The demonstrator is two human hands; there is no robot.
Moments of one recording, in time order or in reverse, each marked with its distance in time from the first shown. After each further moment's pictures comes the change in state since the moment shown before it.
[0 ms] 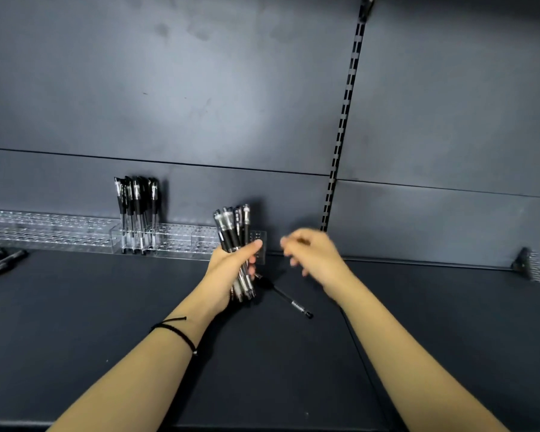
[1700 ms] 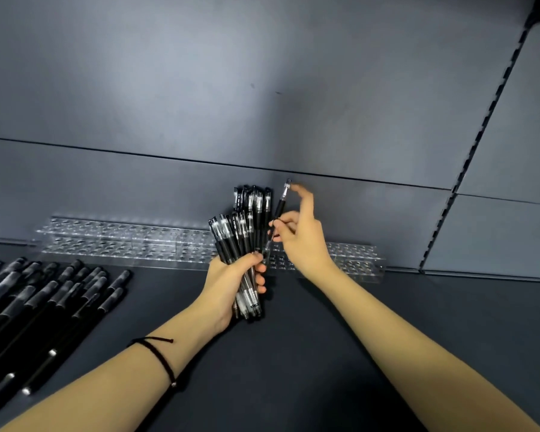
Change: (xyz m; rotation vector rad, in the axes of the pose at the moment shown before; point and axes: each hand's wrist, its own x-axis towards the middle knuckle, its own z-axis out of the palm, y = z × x) left_hand 0.039 0.049 -0.221 -0.148 -0.050 -0.047; right_hand 0.084 -0.089 0.234 -0.020 0.160 -0.309
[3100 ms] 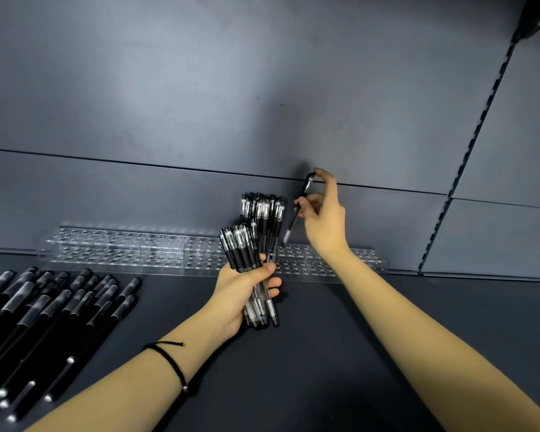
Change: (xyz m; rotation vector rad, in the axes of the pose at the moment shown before) left_hand -0.004 0.005 -0.001 -0.080 -0.051 -0.115; right_hand 0.028 -0.009 -0.019 0.009 0.241 -0.058
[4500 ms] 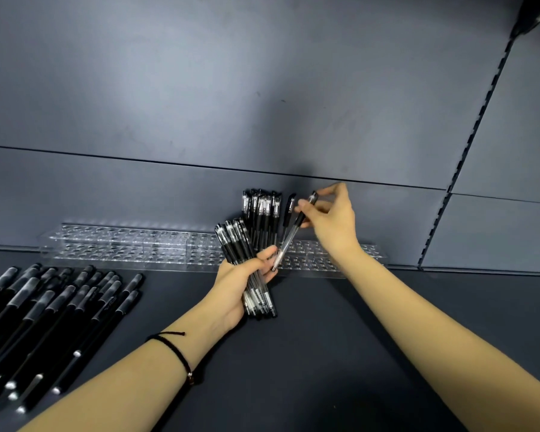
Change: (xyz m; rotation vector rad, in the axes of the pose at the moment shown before) left_hand 0.005 0.001 -0.004 -0.090 -0.036 0.012; right_hand -0.016 -0.022 -0.015 0.131 0.002 0.227
